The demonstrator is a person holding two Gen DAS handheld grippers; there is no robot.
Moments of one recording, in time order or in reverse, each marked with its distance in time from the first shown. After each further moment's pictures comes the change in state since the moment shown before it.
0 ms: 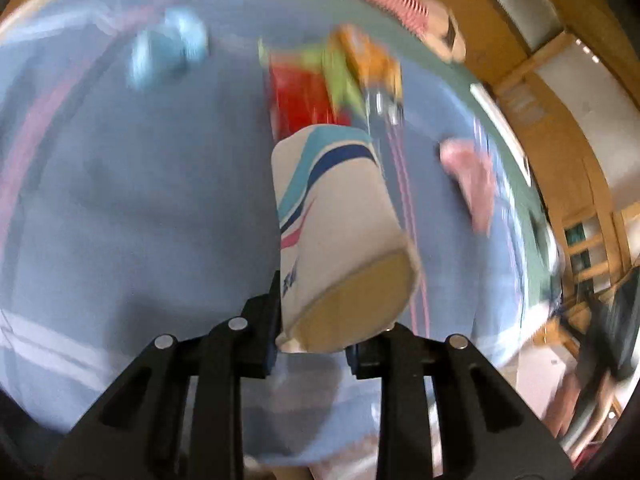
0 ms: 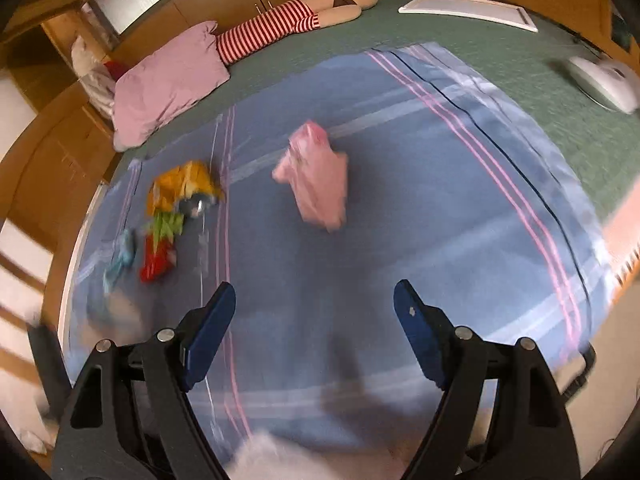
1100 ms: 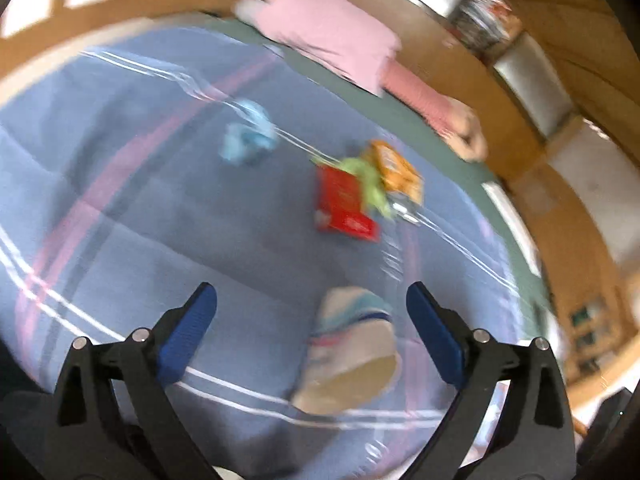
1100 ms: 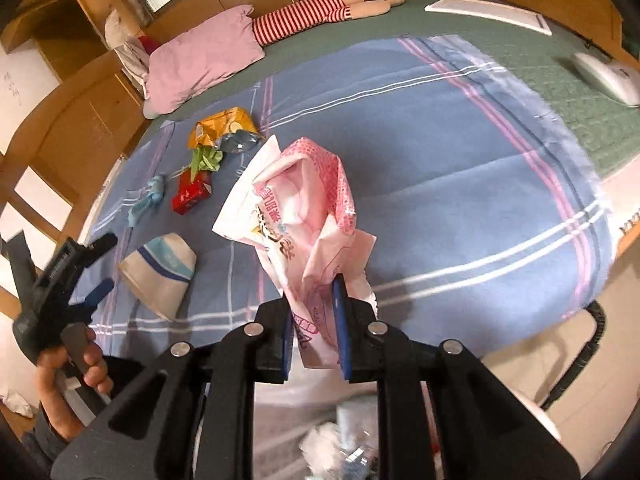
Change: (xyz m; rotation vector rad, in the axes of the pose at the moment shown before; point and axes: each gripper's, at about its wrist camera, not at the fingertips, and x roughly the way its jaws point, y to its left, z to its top) left arm -0.086 0.018 -0.002 -0.112 -0.385 0.018; right arm -0.049 0.016 -0.097 -0.094 0.009 0.041
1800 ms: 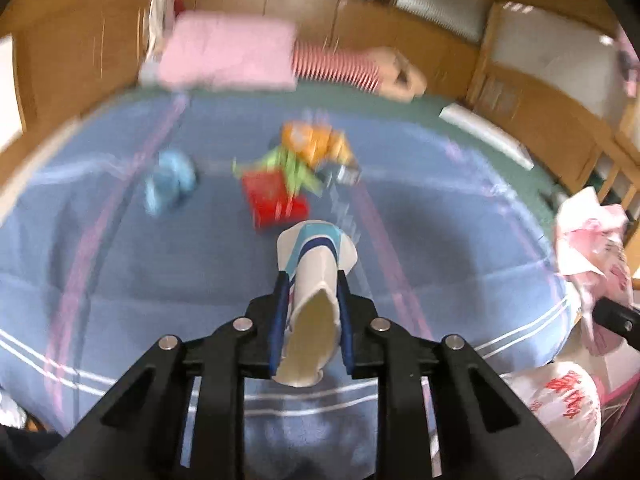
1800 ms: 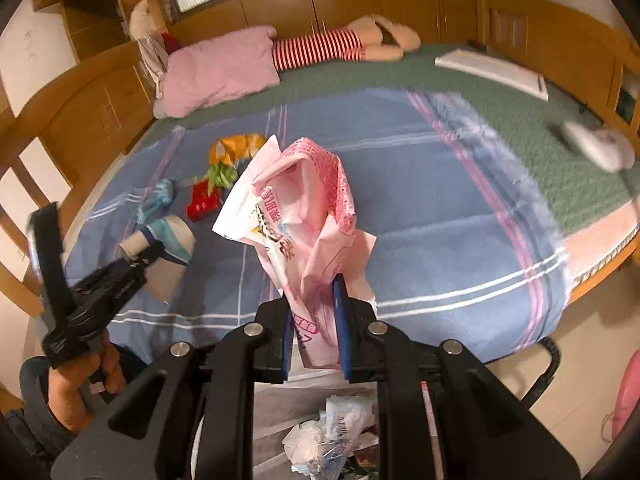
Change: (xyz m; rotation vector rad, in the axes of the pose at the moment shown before) left arm -0.014 -0.069 -0.033 0.473 -0.079 0.024; right arm -0.058 0.036 -0.001 -0.147 -0.122 -0.073
